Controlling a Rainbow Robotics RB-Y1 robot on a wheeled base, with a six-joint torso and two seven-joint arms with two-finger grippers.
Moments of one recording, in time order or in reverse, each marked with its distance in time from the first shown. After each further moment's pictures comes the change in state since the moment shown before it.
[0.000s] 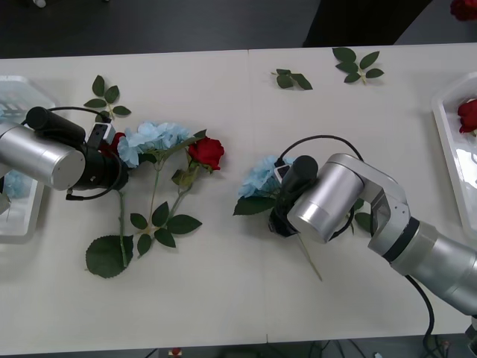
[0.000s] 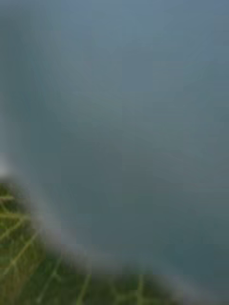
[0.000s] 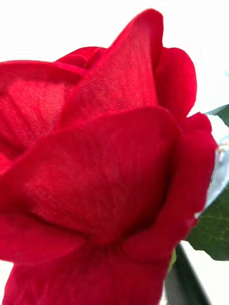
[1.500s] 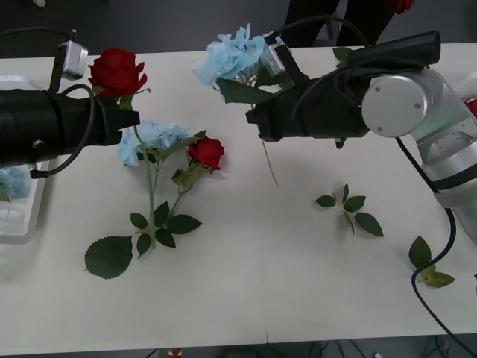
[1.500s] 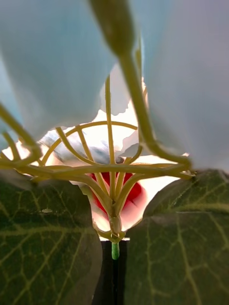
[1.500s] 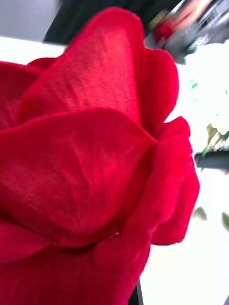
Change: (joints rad) right arm -0.094 -0.048 -0.425 -0.088 -0.736 -0.325 0.703; left arm 0.312 0.139 0.451 -0.706 0.531 -0.128 -0.097
